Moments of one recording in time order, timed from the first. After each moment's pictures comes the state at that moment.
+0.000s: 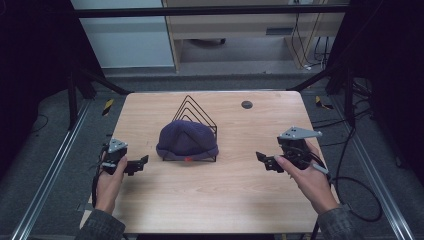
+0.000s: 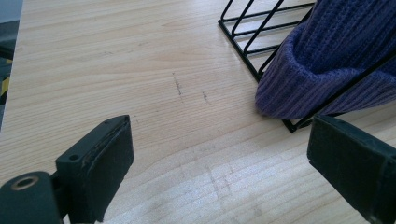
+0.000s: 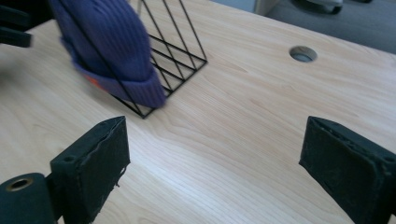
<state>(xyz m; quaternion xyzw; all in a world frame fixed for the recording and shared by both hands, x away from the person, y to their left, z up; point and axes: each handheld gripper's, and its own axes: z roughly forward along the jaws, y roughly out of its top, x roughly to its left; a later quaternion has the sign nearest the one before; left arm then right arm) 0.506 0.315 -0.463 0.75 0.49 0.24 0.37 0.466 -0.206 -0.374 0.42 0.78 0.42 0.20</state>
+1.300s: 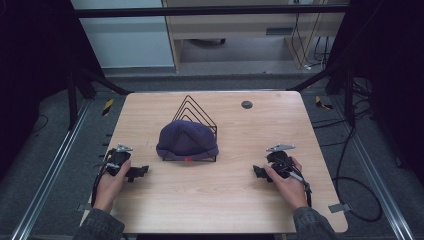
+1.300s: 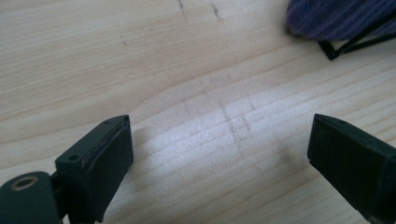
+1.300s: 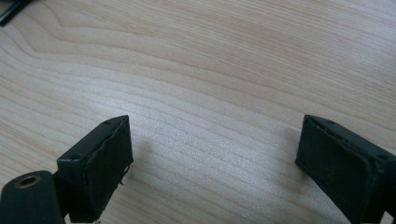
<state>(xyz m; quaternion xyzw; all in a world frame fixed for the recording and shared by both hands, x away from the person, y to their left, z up) 0.515 0.318 -0.491 0.79 0.52 0.17 0.27 0.506 -0.200 -0.501 0.52 0.78 0.31 0.18</state>
